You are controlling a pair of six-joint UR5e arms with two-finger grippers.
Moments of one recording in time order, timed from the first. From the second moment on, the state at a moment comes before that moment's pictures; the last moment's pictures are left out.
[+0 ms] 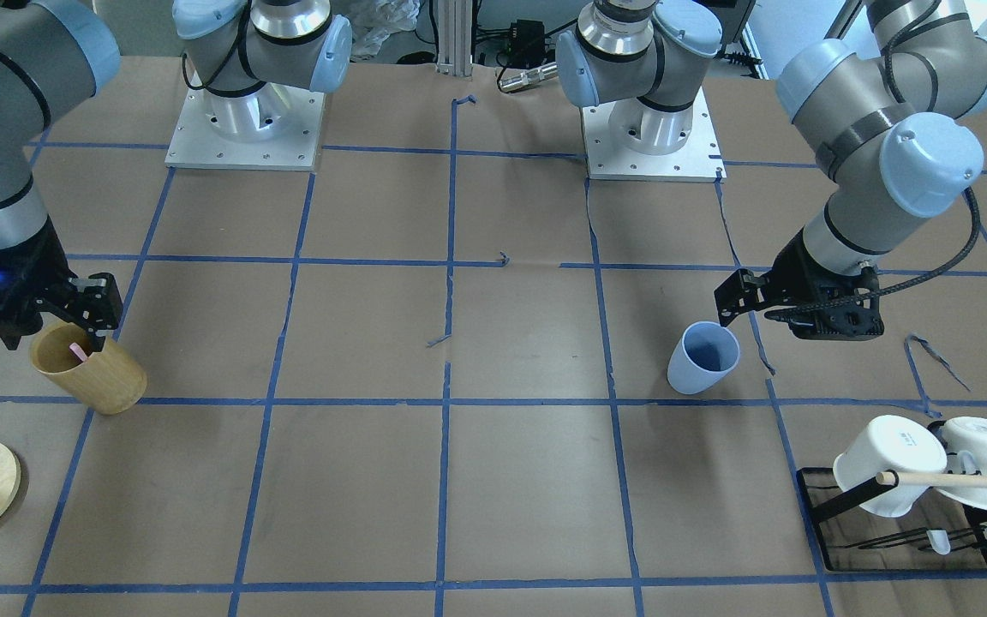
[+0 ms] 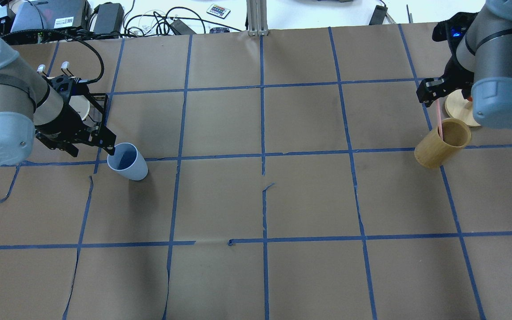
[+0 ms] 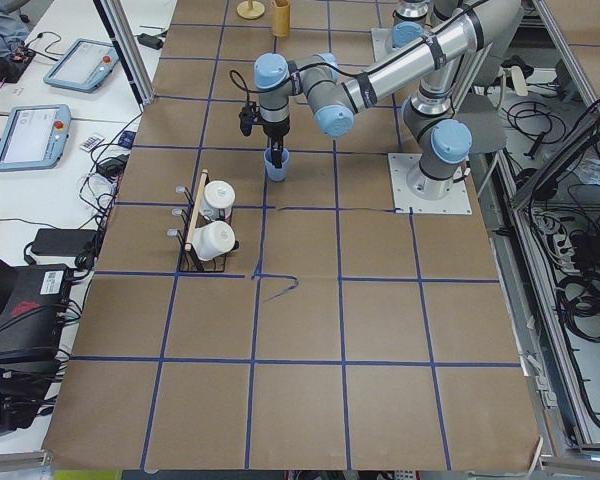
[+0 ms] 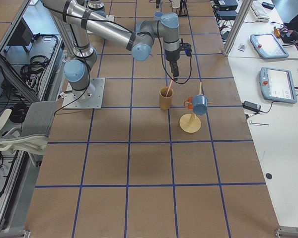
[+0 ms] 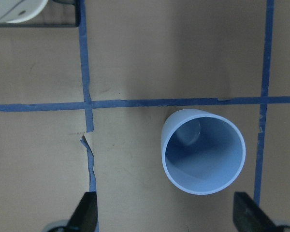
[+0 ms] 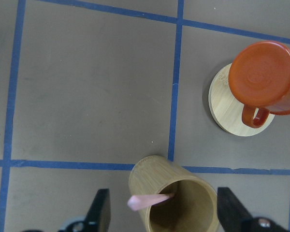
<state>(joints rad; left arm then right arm) -1.26 -1.68 -1.93 -1.15 1.55 0.32 1.33 -1.46 1.86 -2.21 -1.71 -0.36</state>
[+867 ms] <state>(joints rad) -1.25 -1.75 -1.99 -1.02 1.55 0.30 1.33 -1.46 1.88 -2.27 -1.65 -0.36</state>
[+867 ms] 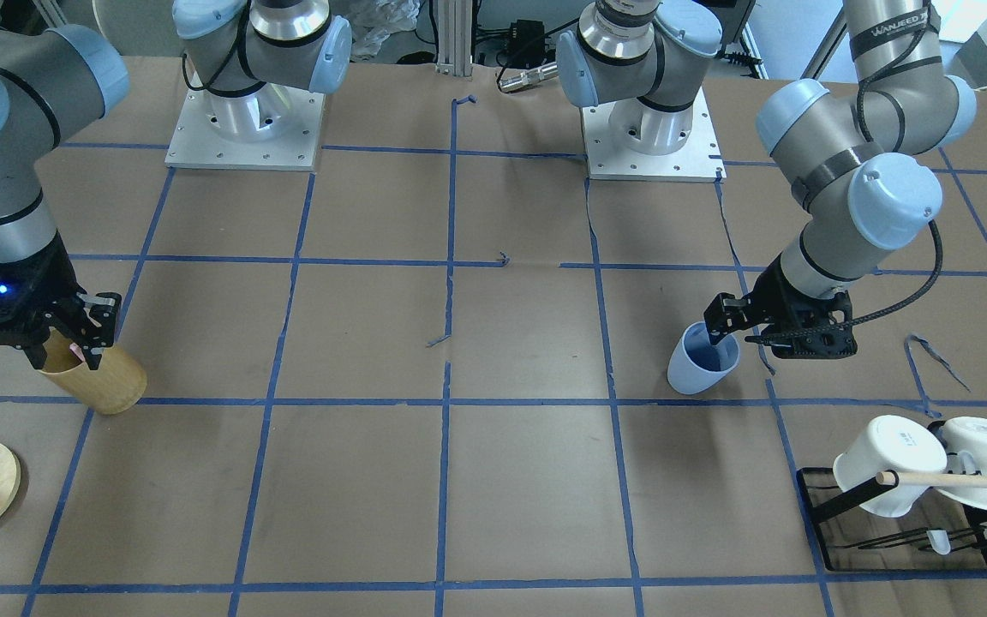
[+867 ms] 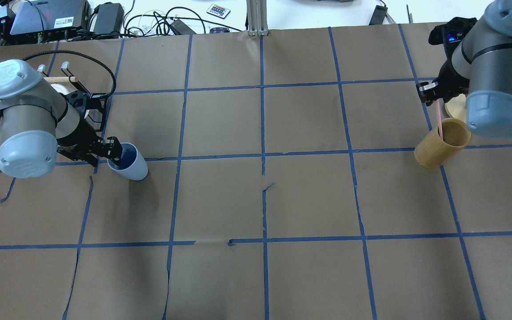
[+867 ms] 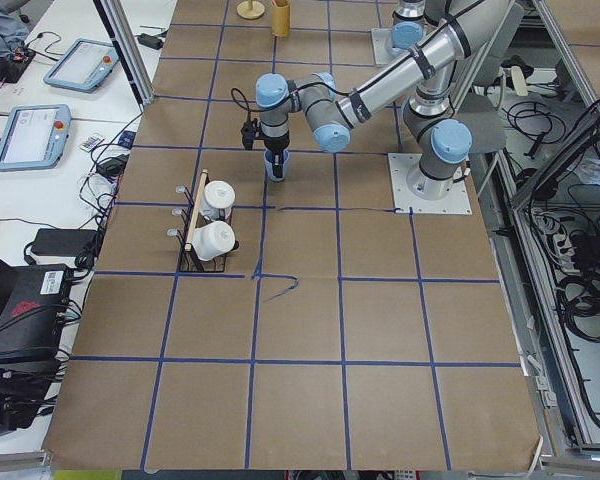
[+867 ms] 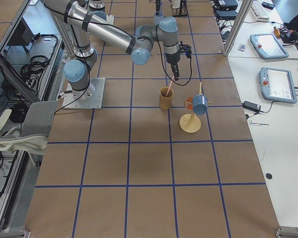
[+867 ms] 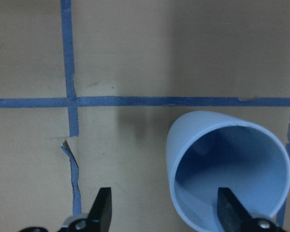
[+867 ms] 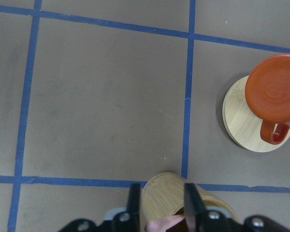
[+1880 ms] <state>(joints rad) -1.62 -1.76 -1.90 -1.02 1.53 -0.17 1.32 -1.51 1.75 -2.10 -1.65 -0.36</state>
